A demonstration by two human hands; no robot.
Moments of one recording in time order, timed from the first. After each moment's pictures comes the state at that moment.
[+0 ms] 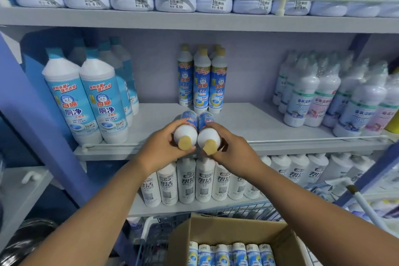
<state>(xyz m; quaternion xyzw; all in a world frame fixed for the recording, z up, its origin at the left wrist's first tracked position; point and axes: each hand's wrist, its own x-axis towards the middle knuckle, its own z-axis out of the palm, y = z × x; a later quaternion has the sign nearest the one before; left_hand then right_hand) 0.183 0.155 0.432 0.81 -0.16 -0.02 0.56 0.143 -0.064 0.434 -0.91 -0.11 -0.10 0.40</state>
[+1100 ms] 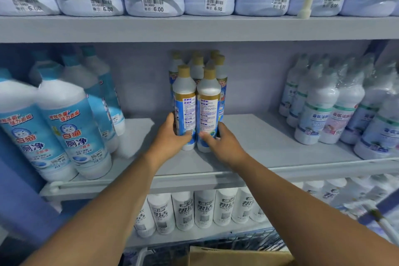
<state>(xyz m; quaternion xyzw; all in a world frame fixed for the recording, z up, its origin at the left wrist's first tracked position) 0.302 0.103 0.447 0.84 -0.07 0.01 0.53 0.284 -0.067 0.416 -0.83 -0.02 -0.05 0.56</state>
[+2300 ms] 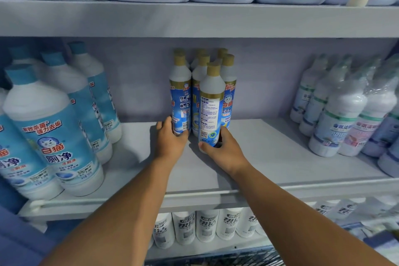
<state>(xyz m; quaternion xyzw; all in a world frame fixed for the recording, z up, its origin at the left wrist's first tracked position) 0.383 0.096 0.385 0.87 0.02 0.16 0.47 0.326 -0.065 0.387 -0.82 0.01 -0.07 0.57</state>
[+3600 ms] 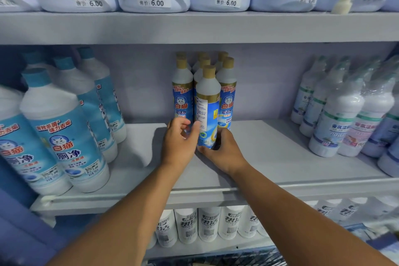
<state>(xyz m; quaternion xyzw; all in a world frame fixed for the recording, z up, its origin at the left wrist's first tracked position) 0.346 0.079 0.406 0.82 -0.01 0.19 0.54 0.333 -0.065 0.377 -0.84 -0.01 -0.09 0.53</state>
